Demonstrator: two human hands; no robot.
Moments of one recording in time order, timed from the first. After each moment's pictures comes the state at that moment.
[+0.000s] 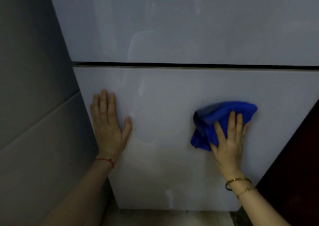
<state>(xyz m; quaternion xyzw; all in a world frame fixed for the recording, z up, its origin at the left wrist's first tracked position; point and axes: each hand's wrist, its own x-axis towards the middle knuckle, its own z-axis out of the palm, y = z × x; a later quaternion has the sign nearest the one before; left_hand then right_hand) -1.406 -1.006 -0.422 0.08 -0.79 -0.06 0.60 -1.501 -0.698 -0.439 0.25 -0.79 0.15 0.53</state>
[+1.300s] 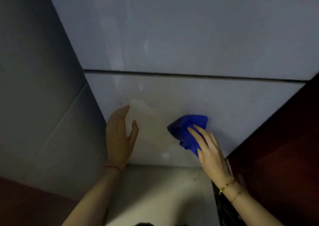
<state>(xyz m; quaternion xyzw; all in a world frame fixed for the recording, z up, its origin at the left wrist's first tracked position) -1.319 -0.941 -0.379 0.13 -0.87 -0.25 0.41 -1.395 -0.667 -0.387 0.36 -0.89 0.22 0.20</state>
